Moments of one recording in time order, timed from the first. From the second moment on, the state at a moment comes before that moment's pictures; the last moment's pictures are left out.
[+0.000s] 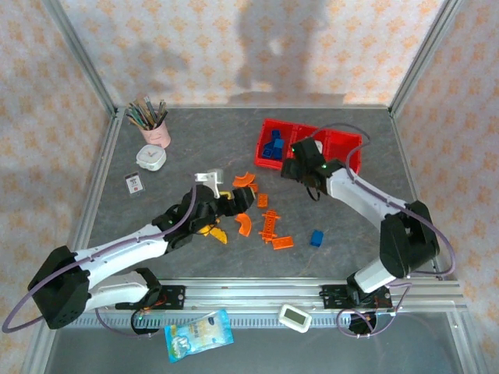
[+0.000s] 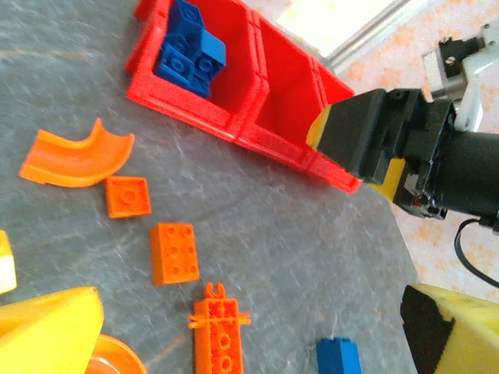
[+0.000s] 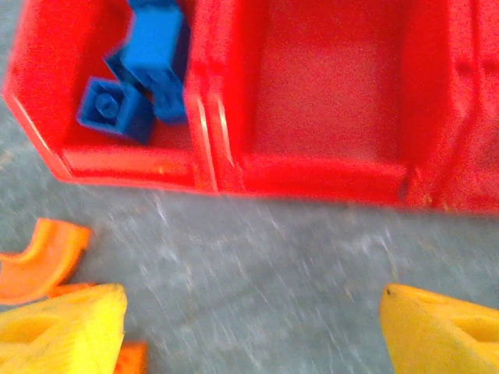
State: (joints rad) left arm -0.75 1.12 0.57 0.15 -0.08 -0.83; right arm 0.50 1.51 1.07 -0.53 0.24 0.61
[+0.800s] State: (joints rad) left arm -1.01 1.24 0.55 0.17 -0.14 -0.88; right arm 0.69 1.13 0.54 -0.67 0.31 0.99
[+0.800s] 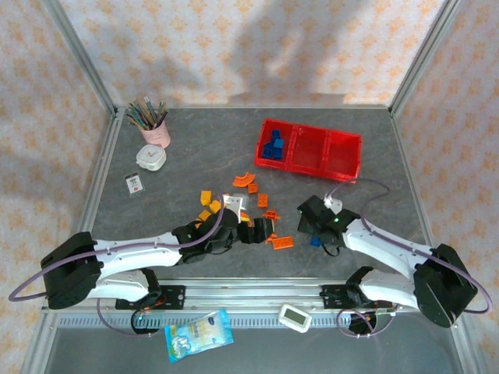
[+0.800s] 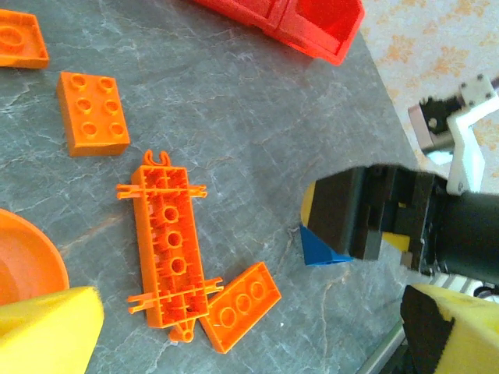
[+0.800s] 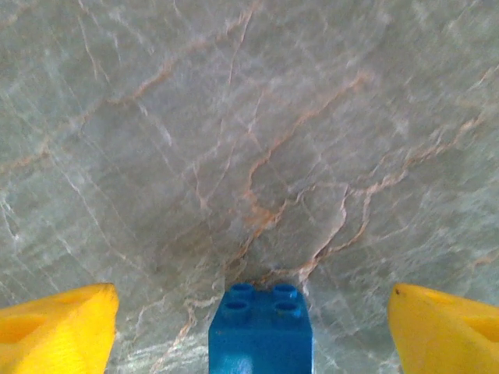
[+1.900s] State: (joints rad) left arm -1.01 1.24 0.55 0.17 -0.21 -0.90; right arm 0.70 1.20 0.55 -0.56 0.28 0.91
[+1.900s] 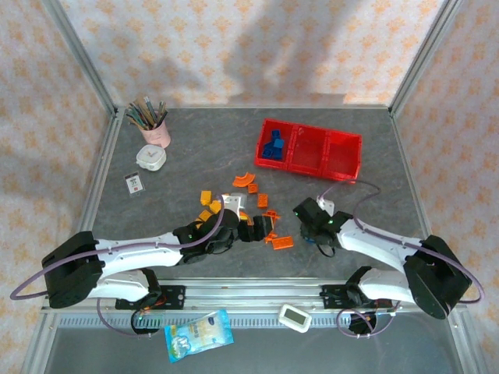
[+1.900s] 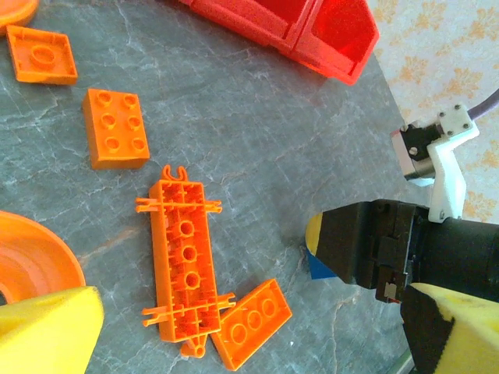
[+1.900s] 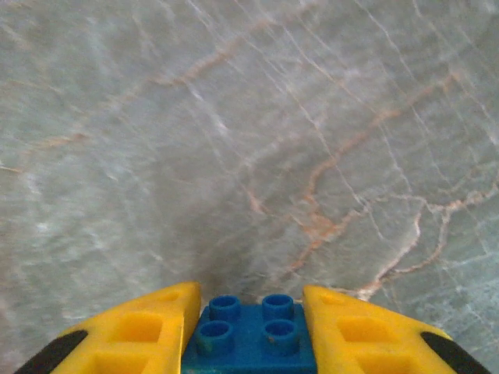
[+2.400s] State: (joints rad) left arm -0.86 1.08 0.55 0.12 -0.23 -0.85; right arm 0.69 1.44 1.02 -0.46 0.28 0.75
